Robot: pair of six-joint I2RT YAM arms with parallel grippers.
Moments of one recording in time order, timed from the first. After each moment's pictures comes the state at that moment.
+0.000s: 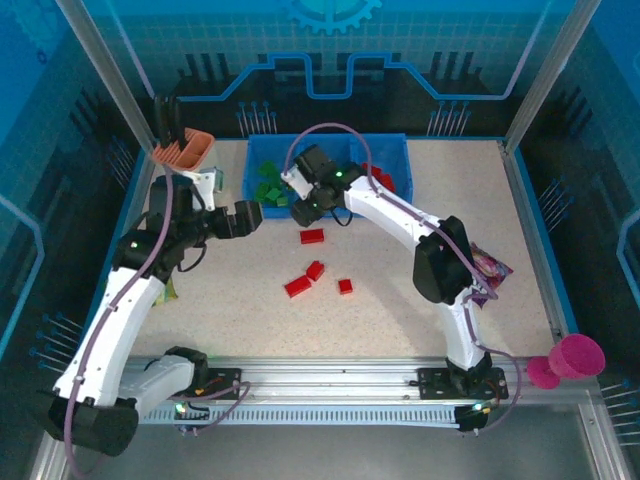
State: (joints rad) left arm -0.17 1.00 1.14 -0.75 0.26 -0.35; right arm 0.70 2.13 1.98 -0.90 -0.04 -0.12
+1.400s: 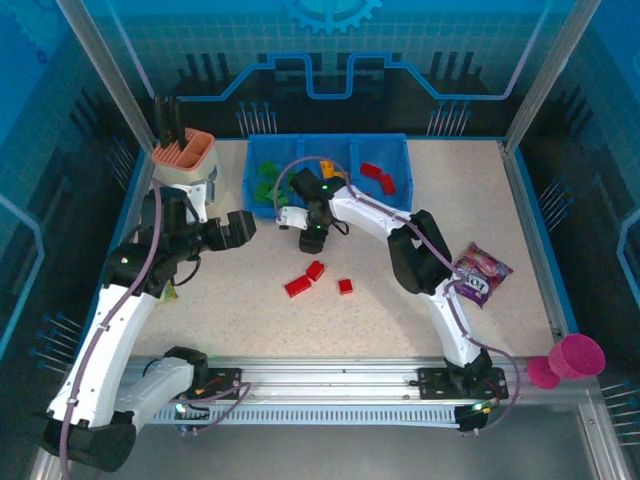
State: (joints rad) left arm -0.17 0.92 1.11 -0.84 0.23 -0.41; right arm 0.70 2.33 1.98 -0.93 -0.08 -0.71
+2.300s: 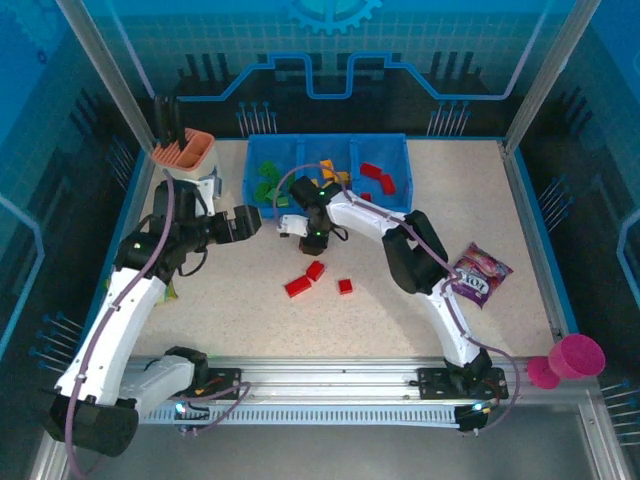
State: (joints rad) left arm -0.17 1.01 1.10 -0.78 0.23 -0.42; right arm 0.70 2.34 1.92 -0.91 -0.09 -0.68
